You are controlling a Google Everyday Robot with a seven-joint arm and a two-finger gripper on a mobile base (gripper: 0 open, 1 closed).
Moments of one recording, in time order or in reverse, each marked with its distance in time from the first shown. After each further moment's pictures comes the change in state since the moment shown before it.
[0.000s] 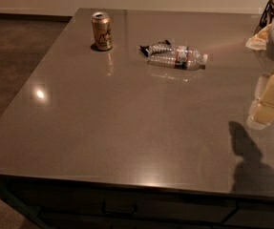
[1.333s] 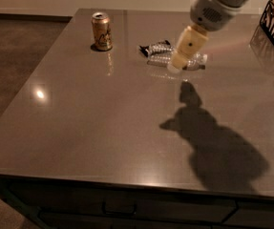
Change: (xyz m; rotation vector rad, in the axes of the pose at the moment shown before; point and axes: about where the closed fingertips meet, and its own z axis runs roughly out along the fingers) arm -0.126 -0.112 0.056 0.075 -0.176 0.142
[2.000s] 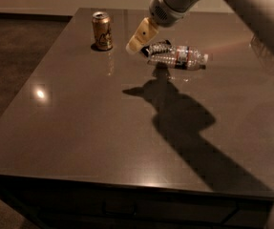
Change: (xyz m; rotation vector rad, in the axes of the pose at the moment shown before) arm -0.084 -0.055 0.083 0.069 -0.144 0.221
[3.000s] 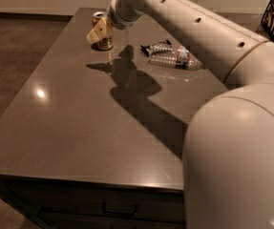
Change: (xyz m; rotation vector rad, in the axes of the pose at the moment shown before) arm -0.108 -0.009 0.127 0.068 -0.184 0.168
